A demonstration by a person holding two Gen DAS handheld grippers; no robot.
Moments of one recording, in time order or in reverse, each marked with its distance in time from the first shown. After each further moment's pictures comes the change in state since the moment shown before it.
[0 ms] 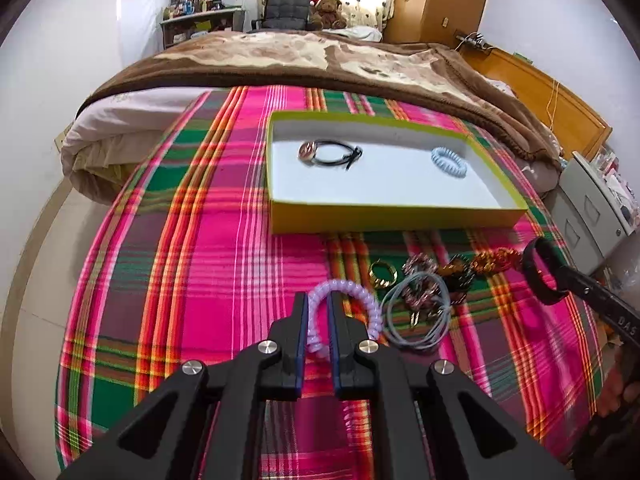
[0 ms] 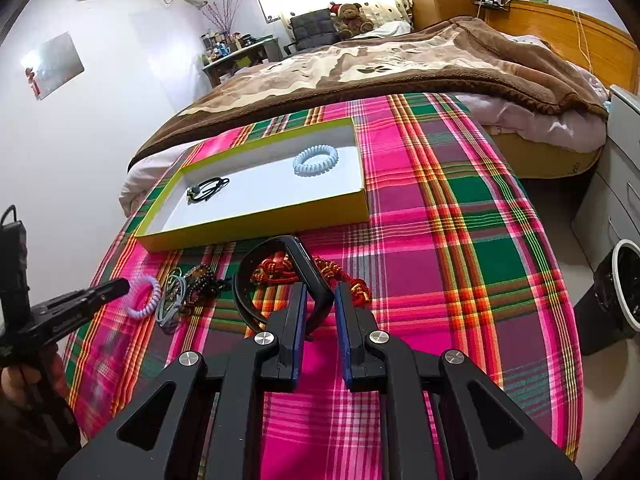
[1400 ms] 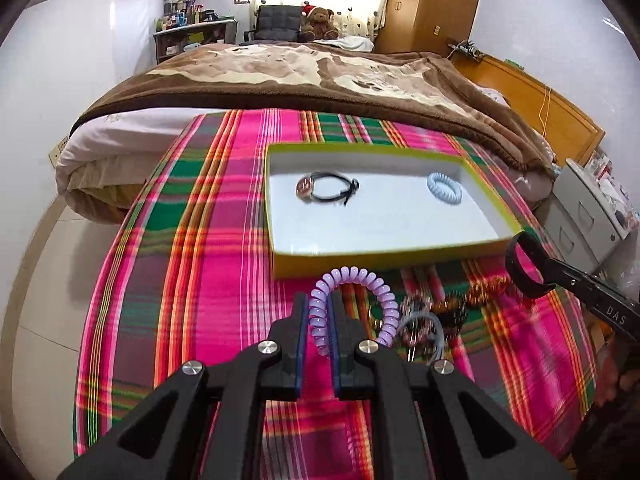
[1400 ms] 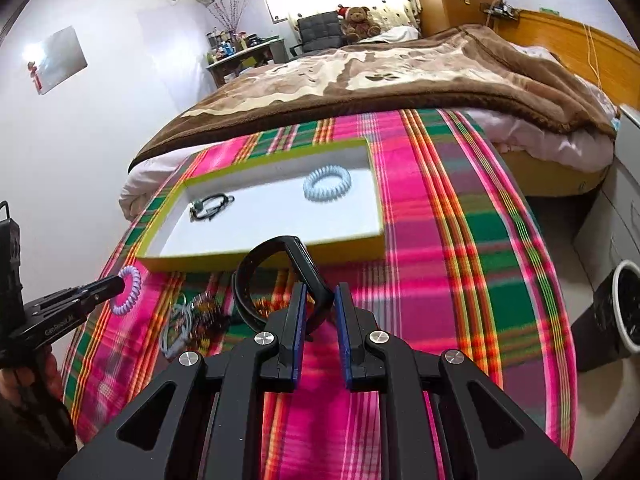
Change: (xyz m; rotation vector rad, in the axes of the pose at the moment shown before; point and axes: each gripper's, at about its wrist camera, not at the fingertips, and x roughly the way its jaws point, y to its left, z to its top) left arm -0.008 0.004 0.032 0.019 -0.049 -0.028; right arm 0.013 0.015 0.038 -0.037 -0.008 -0.001
